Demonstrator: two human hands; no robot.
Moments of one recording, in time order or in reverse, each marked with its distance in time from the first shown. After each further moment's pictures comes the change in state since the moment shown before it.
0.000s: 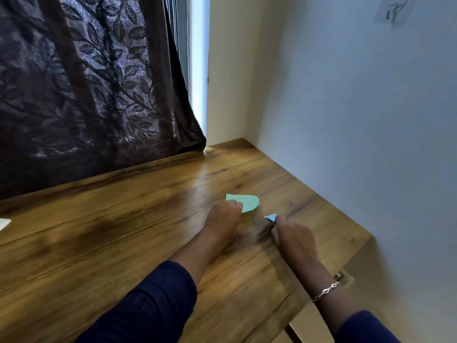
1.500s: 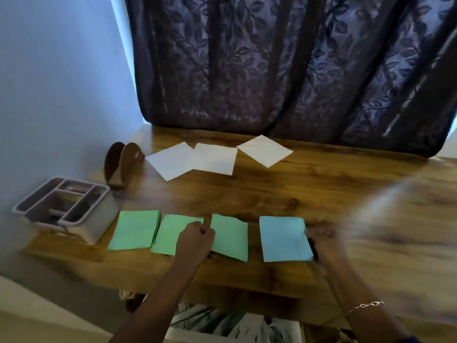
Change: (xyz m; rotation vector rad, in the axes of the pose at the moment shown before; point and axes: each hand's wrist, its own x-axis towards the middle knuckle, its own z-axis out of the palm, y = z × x) left_hand -0.581 -0.146 -0.149 -0.861 0.386 -1.436; right_hand -0.228 -0.375 -0.057 1.350 -0.692 0.357
